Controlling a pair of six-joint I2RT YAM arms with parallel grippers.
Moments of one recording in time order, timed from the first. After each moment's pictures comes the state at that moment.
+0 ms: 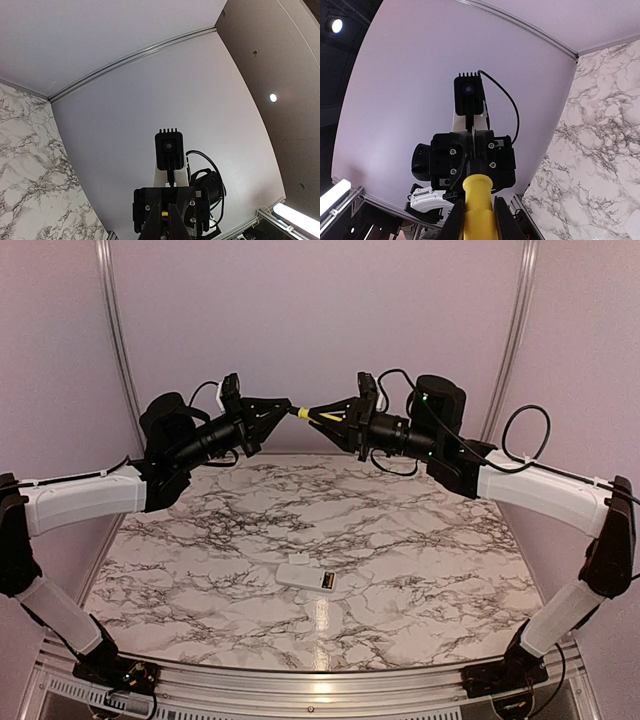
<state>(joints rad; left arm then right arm) -0.66 1.53 1.12 0.70 0.44 -1.33 0.76 1.55 1.33 0.28 -0.48 1.19</state>
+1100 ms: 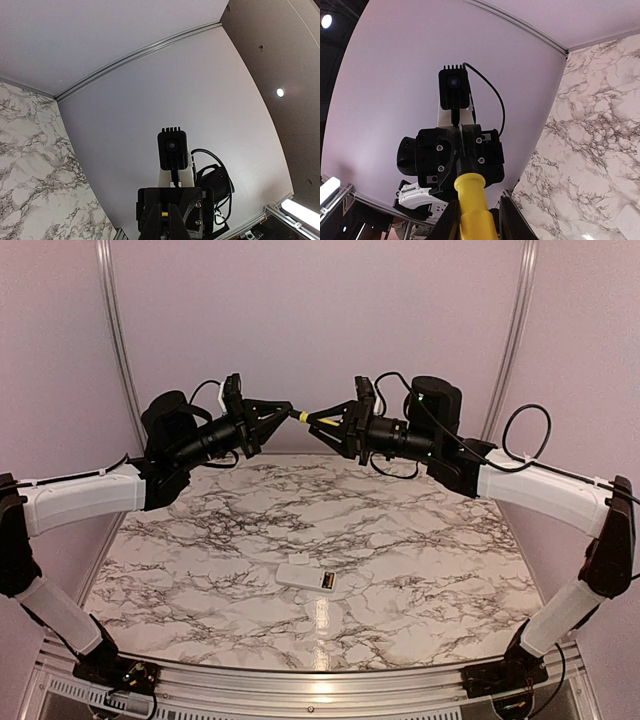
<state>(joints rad) -0.66 1.52 1.13 0.64 0.45 -1.28 0.77 1.55 1.34 0.21 -0.49 1.14</state>
